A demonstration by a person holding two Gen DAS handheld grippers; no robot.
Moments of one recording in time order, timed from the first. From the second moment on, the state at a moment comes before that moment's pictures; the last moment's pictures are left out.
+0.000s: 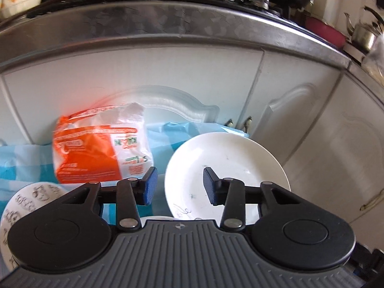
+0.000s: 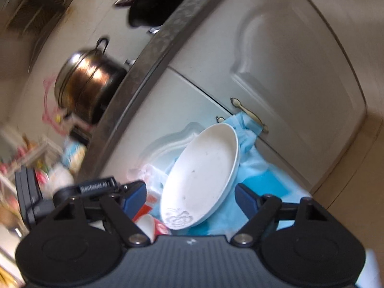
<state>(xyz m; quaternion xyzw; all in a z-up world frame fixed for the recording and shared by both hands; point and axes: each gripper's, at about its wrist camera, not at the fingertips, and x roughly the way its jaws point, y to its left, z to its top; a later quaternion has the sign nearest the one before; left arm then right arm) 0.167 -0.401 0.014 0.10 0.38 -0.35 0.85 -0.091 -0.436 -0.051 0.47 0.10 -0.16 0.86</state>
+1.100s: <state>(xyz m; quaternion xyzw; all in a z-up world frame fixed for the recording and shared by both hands) 0.182 -0.435 -0.045 0.10 0.44 -0.32 0.83 -0.017 -0.479 -0.071 0.34 0.16 -0.13 0.92</state>
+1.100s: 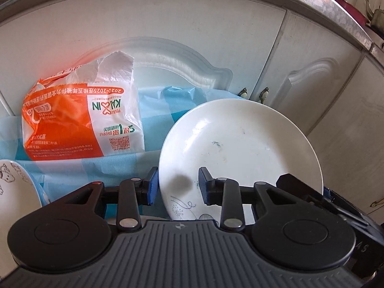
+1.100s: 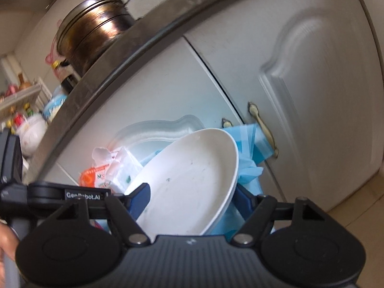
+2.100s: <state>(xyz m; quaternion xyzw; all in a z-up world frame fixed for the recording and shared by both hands) 0.126 -0.332 0.031 -0.01 0.38 -0.37 0.85 -0.063 -0.404 -0.001 0.19 0.11 -0.14 0.96</state>
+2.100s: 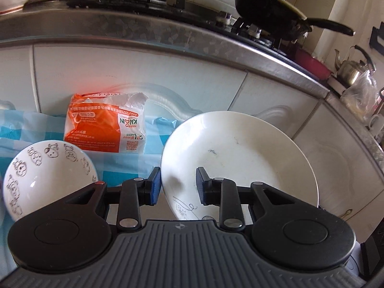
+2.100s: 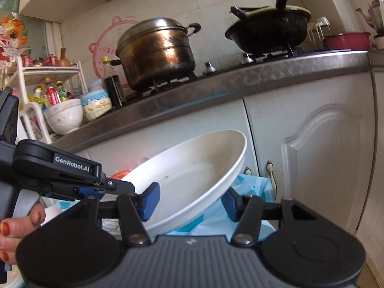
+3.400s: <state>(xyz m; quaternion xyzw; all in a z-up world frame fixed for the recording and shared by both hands) -0.046 -0.025 0.061 -0.08 0.34 -0.27 0.90 -0.161 -0.157 0.027 0.20 0.14 0.00 0.97</state>
